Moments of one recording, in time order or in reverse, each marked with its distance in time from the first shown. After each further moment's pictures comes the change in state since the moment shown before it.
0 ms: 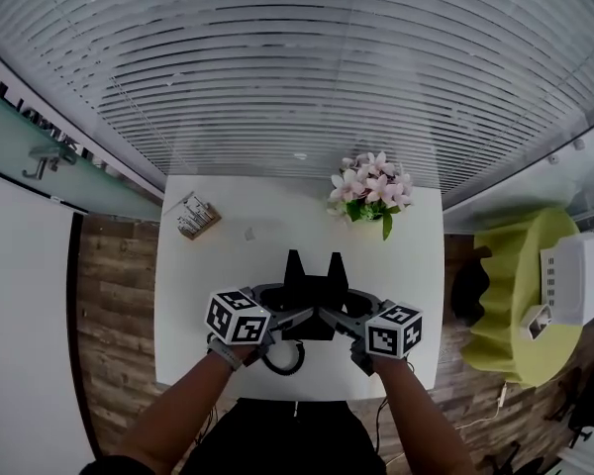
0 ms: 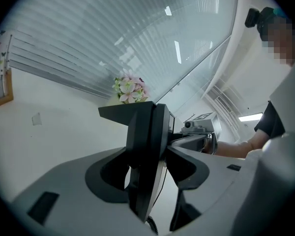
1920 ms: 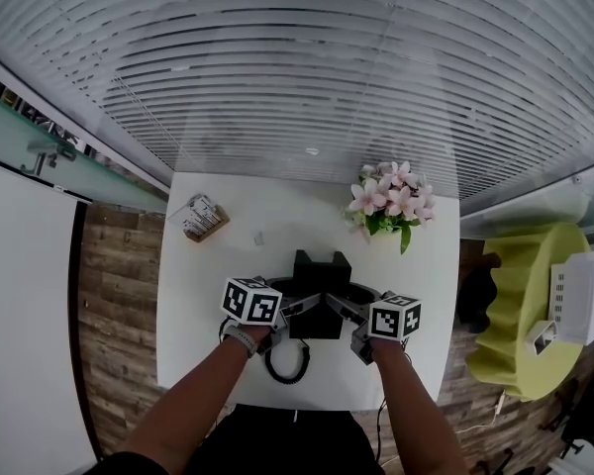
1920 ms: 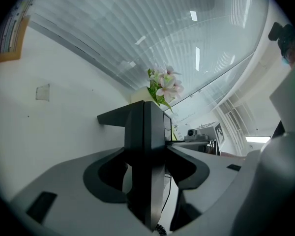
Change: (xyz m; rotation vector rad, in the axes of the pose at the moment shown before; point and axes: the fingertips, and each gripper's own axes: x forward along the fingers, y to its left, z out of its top) left arm 0.033 0.083 -0.019 -0.243 0.008 0.030; right arm 0.052 -0.068 -0.006 0.181 0.018 -0.015
